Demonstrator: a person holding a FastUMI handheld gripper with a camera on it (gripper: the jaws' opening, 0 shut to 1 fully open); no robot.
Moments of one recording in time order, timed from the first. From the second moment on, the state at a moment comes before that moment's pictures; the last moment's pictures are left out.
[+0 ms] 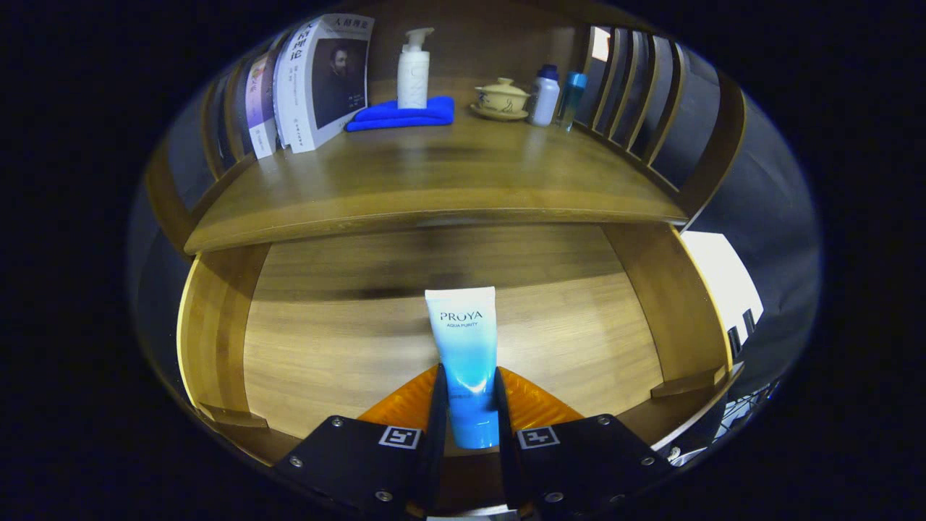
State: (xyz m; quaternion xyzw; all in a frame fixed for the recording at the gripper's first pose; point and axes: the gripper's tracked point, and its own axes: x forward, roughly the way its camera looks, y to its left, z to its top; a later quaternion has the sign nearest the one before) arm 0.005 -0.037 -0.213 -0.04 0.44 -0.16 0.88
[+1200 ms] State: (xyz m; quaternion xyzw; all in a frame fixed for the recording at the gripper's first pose) arm 0.127 -0.037 -0.110 -0.07 0.30 -0.12 0.94
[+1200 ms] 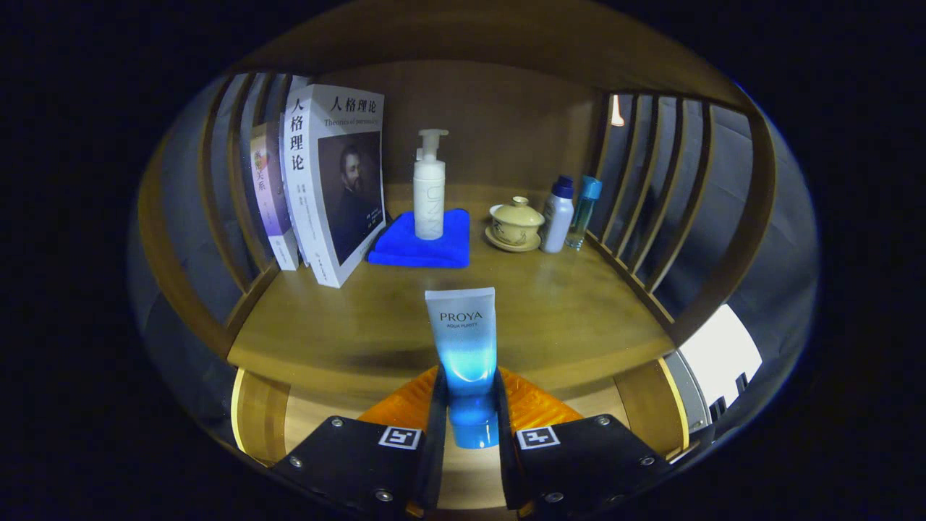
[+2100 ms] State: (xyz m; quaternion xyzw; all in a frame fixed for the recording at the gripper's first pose) arm 0.212 -0.070 -0.119 -0.03 0.28 -0.10 0.95
